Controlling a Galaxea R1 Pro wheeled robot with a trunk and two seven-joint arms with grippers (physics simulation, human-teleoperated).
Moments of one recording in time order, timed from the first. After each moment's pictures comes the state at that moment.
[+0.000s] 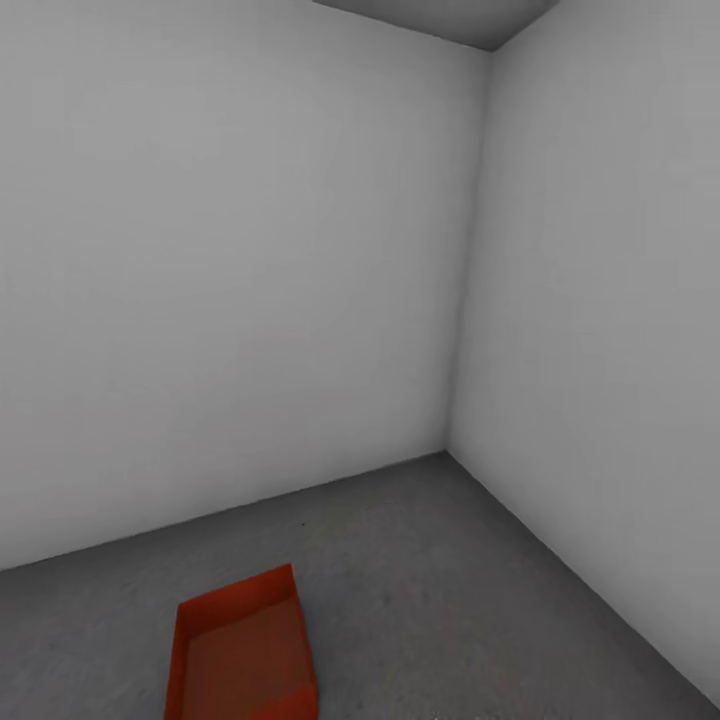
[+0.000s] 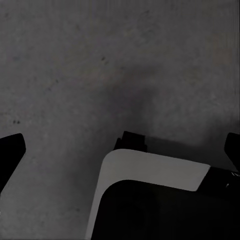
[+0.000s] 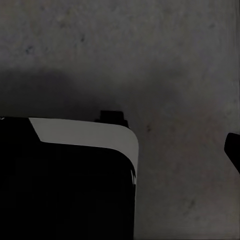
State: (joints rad) left arm -0.23 0.01 -0.02 -0.01 0.21 -0.05 0.14; right arm -0.16 -0.01 0.30 0.03 -0.24 -0.12 -0.05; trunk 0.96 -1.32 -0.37
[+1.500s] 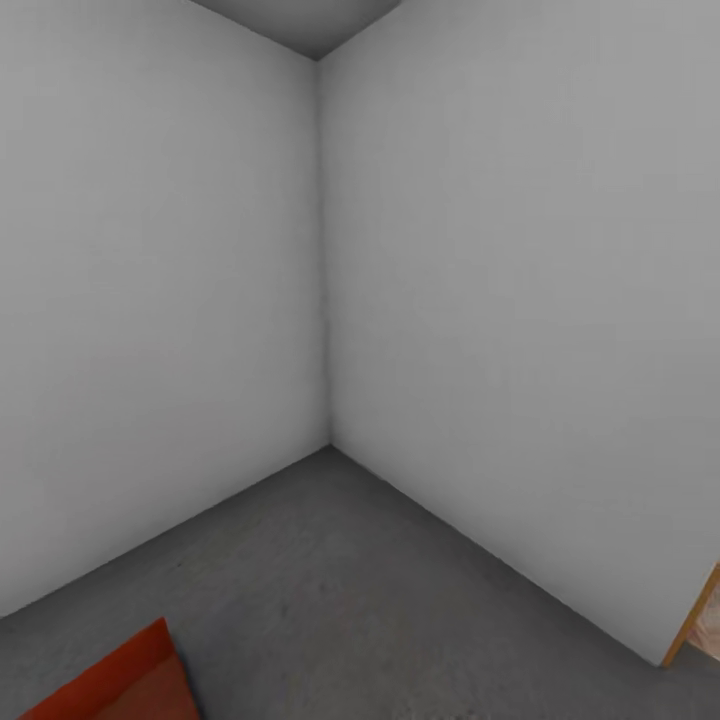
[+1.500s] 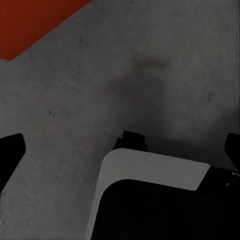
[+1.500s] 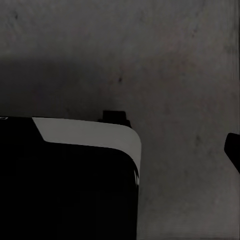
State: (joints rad) left arm -0.23 0.01 -0.02 0.00 0.21 -0.05 0.13; right arm -0.16 0.00 0.30 0.03 -0.24 -0.12 -0.05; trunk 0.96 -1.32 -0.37
